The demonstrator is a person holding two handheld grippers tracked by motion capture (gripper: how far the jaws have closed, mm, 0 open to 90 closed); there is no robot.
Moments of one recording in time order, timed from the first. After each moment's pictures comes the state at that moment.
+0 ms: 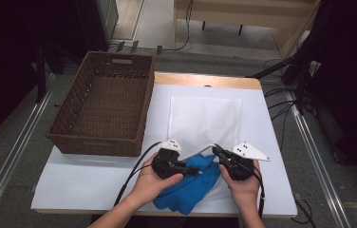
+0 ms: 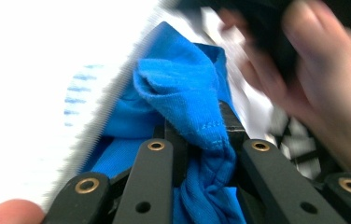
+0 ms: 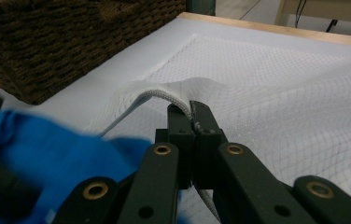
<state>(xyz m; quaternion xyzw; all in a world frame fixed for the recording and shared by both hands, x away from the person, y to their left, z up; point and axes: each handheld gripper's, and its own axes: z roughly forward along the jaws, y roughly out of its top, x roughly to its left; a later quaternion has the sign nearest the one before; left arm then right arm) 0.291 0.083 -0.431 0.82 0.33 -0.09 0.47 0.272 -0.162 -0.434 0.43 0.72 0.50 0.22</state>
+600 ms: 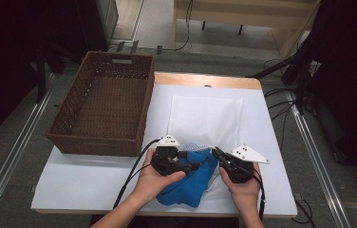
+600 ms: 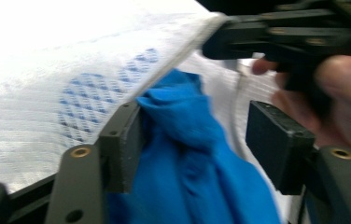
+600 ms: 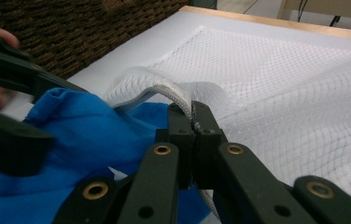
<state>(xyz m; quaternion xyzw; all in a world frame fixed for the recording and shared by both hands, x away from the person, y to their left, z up) 0.288 0.081 -0.422 0.81 0.35 -0.04 0.47 0.268 -0.163 -0.439 0.43 0.73 0.49 0.21</state>
